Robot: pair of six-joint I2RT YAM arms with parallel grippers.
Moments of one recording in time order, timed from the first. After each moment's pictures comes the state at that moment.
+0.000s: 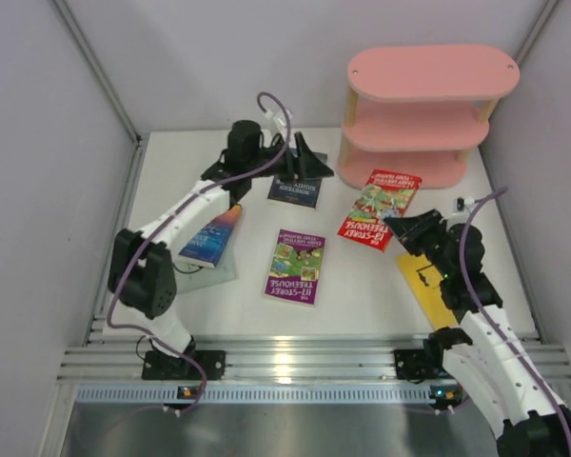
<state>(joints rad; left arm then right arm) -0.50 1.79 1.44 0.04 0.75 -0.77 0.17 0.65 0.40 0.01 -0.21 1.03</state>
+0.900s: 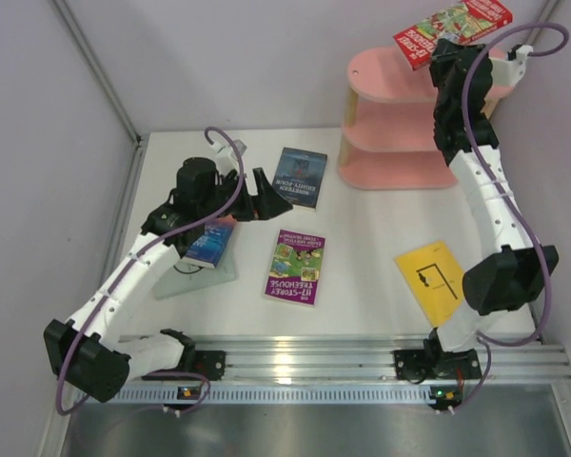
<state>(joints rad) -0.44 1.18 1.14 -0.36 0.45 -0.58 0.15 1.63 1.79 -0.01 0.46 1.04</state>
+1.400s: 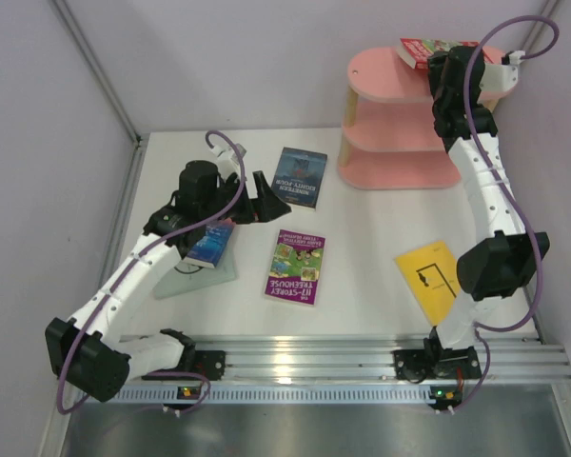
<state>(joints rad) -0.44 1.18 1.11 -0.37 0.42 -0.57 0.12 1.77 1.95 -0.29 0.51 1.16</state>
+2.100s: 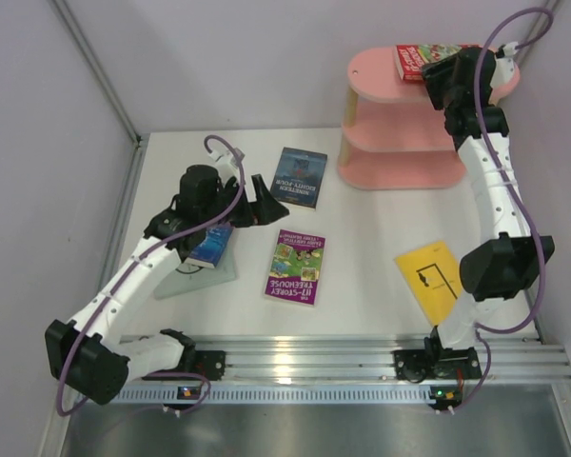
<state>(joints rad) -0.44 1.17 1.07 -0.36 0.39 -0.59 0.07 1.76 1.97 -0.43 0.22 1.04</state>
